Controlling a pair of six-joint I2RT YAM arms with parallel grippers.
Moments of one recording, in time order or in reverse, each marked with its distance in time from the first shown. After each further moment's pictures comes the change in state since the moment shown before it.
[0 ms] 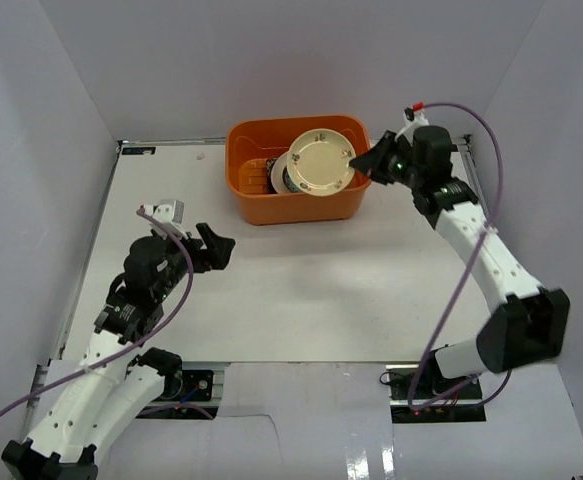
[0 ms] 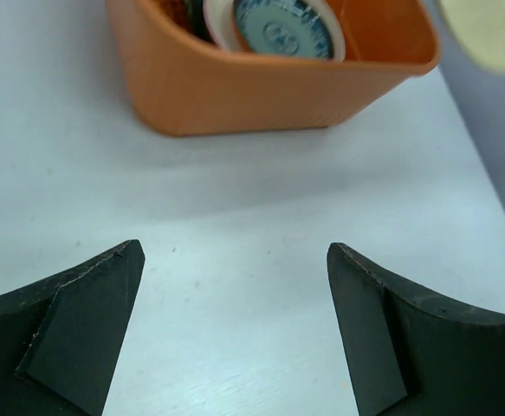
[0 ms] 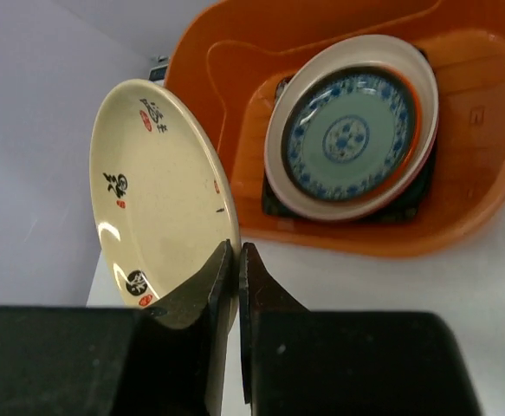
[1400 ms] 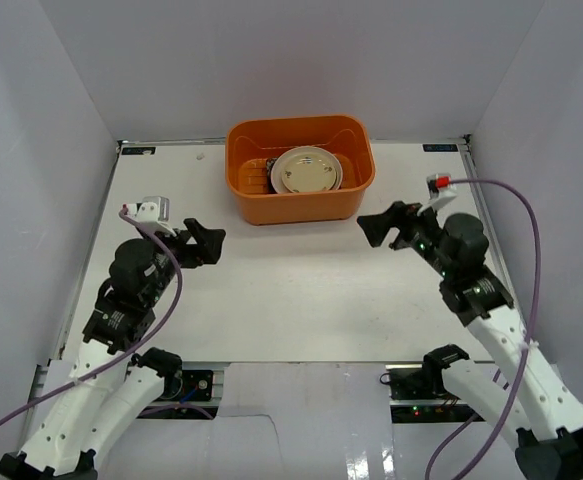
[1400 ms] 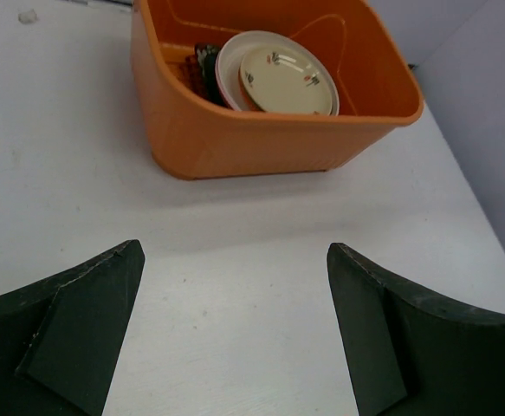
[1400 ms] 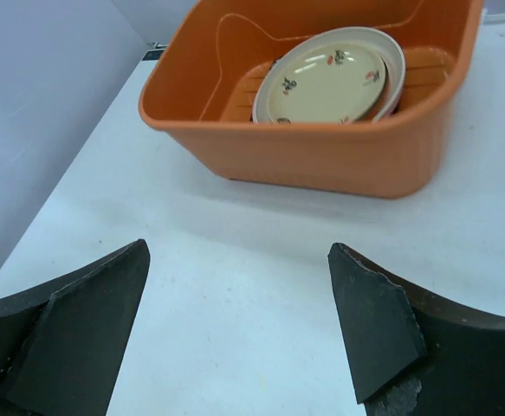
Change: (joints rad) left arm 0.000 -0.092 0.001 -0.050 -0.089 0.026; right arm 0.106 -0.513 -0.410 0.073 0.140 -0.230
